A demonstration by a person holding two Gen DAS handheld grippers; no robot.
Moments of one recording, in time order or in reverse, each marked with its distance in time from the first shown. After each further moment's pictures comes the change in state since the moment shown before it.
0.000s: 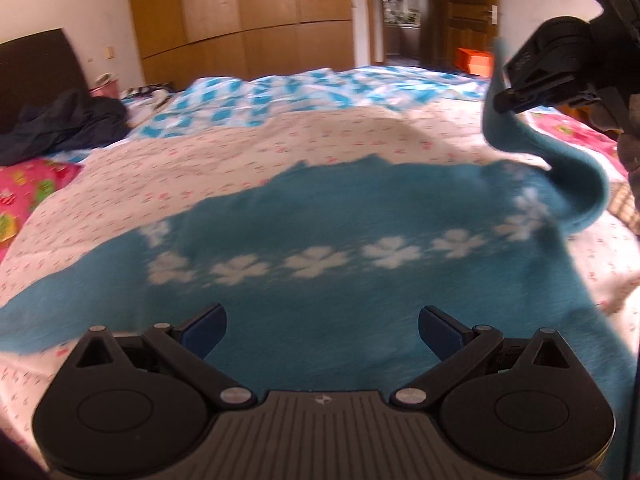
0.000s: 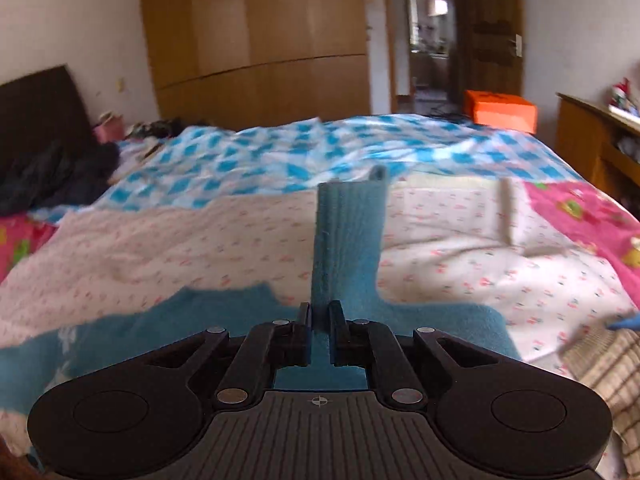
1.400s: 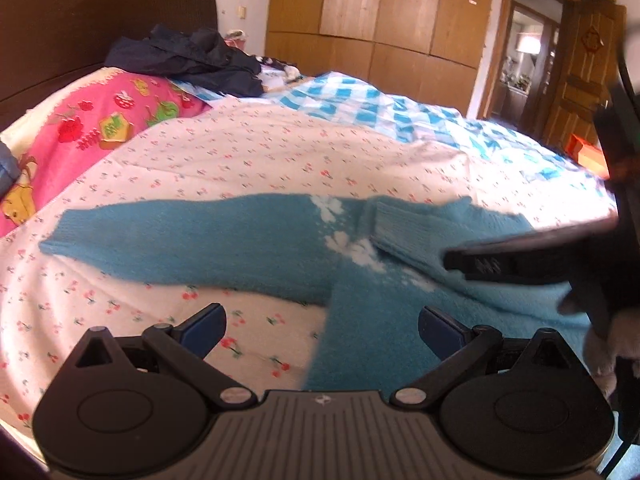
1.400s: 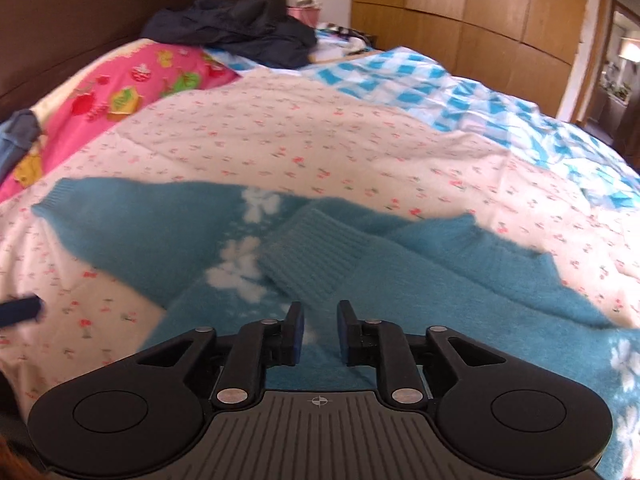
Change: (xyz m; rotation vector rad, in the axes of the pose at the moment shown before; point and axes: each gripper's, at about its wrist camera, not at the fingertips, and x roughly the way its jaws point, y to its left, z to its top) left arm -0.011 0.137 -0.033 -0.362 -0.067 0.138; right arm 0.049 0.175 -0.060 -0.350 0.194 0.245
